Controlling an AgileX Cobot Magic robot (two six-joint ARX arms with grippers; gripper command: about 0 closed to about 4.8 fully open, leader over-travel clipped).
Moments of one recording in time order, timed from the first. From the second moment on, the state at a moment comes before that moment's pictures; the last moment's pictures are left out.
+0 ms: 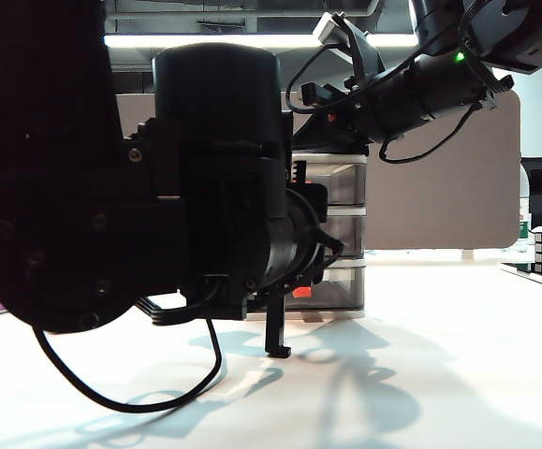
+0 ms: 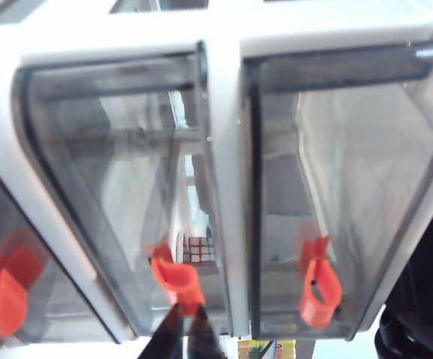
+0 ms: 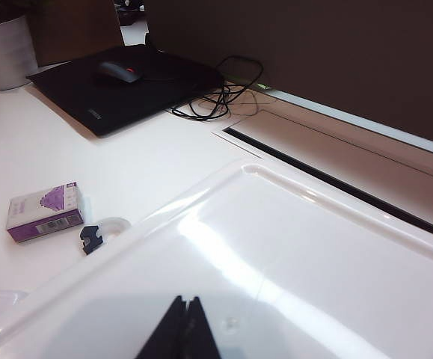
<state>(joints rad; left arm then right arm) -1.03 2.13 0.73 1.45 -0.74 -1.46 0.40 1.70 0.98 0.52 -0.42 -0.03</state>
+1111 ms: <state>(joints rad) -1.08 2.12 0.72 1.45 -0.85 -1.43 0.40 1.70 0.99 0.52 -0.40 -0.03</state>
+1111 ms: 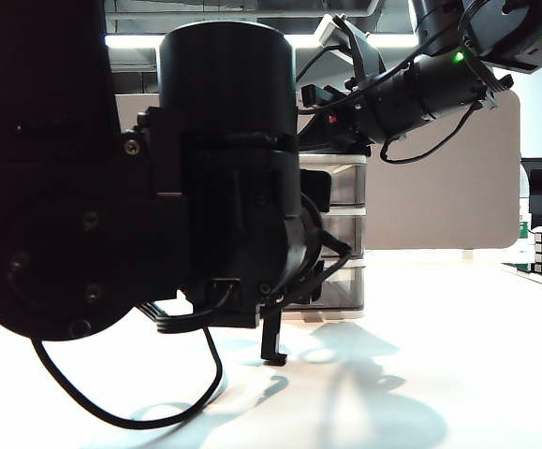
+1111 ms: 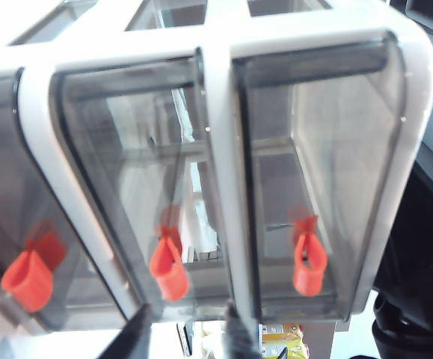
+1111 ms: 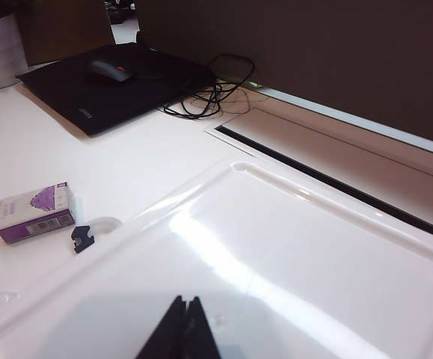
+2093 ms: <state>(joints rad) -1.01 2.13 0.78 1.39 -0.76 -1.43 0.40 1.70 0.99 0.51 -0.40 -0.03</state>
